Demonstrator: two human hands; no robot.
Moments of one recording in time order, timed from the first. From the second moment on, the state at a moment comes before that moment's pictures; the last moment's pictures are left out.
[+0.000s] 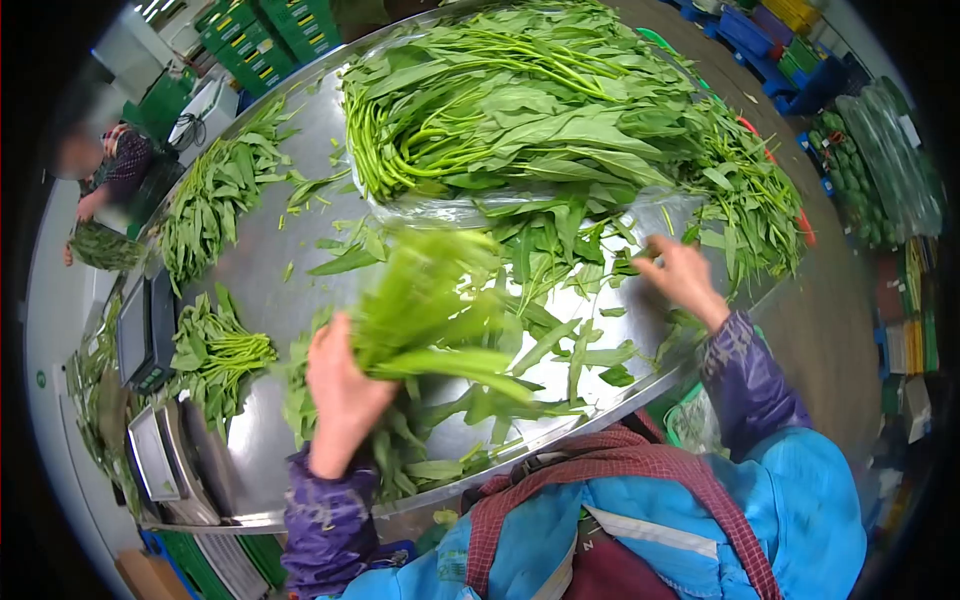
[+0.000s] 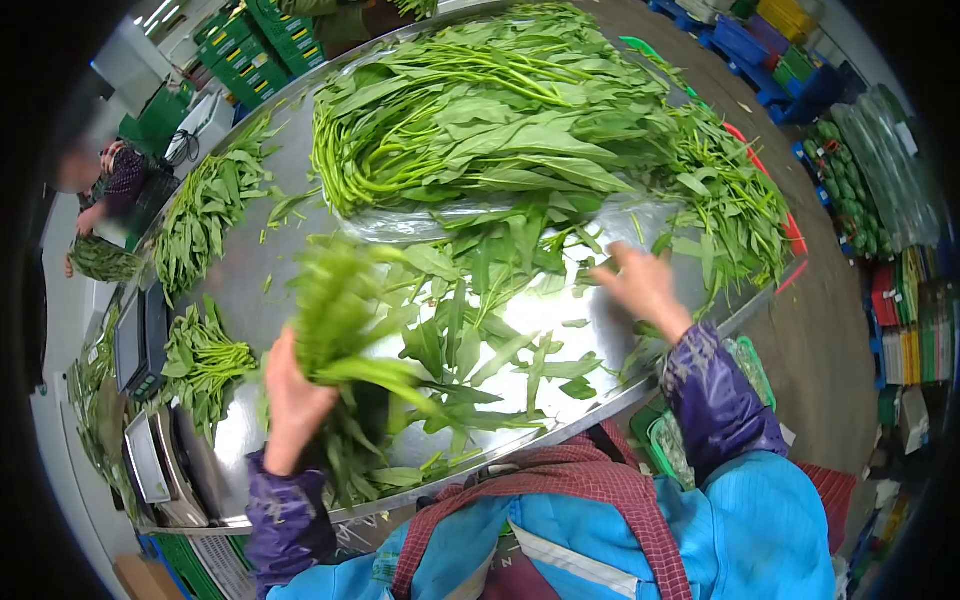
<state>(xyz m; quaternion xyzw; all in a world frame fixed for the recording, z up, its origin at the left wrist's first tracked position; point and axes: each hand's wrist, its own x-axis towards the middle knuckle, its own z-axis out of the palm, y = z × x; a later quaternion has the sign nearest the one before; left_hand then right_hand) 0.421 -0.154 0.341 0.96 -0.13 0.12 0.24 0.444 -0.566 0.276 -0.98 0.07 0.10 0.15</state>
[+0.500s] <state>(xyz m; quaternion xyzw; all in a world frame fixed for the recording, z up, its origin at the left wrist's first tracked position) 0.433 -0.194 0.336 0.67 0.06 -0.35 0.65 0.375 -0.575 0.245 -0.79 0.20 -0.01 0.59</state>
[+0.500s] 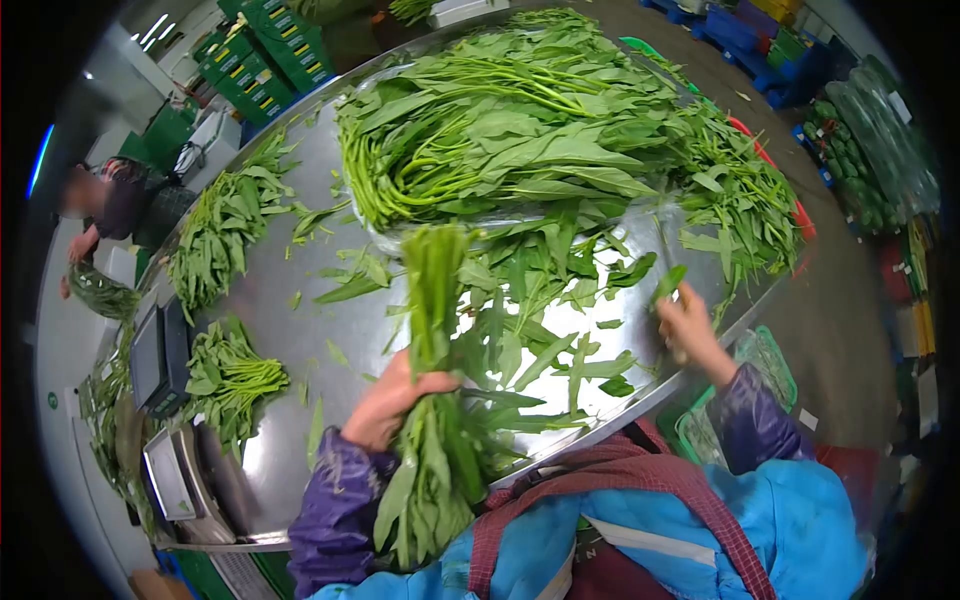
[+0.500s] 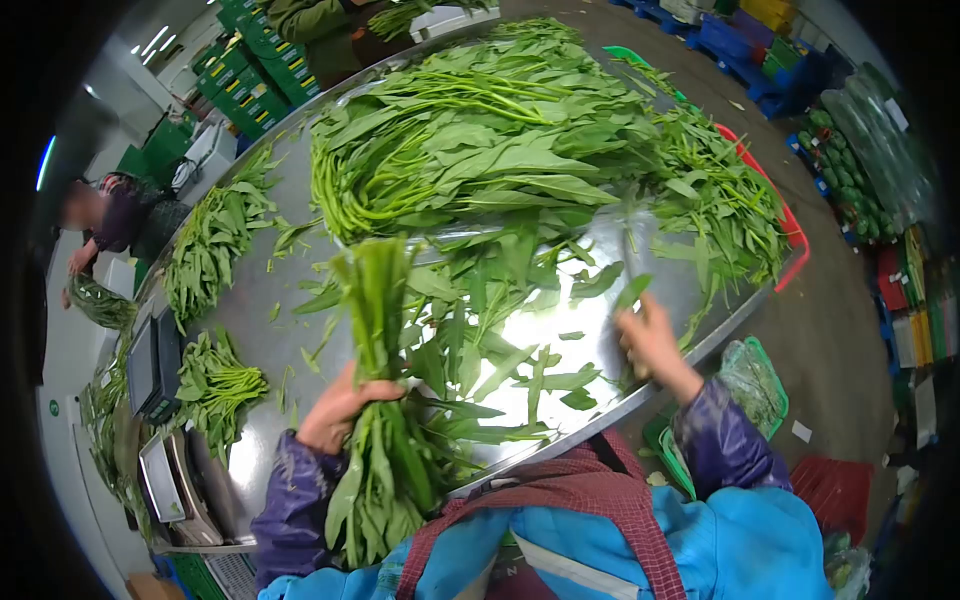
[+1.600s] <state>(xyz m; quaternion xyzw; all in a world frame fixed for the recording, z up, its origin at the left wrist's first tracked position) 0.456 -0.206 0.402 0.78 -0.01 -0.17 0.60 0.405 -0.502 0.284 -0.88 -0.13 0.07 0.45</state>
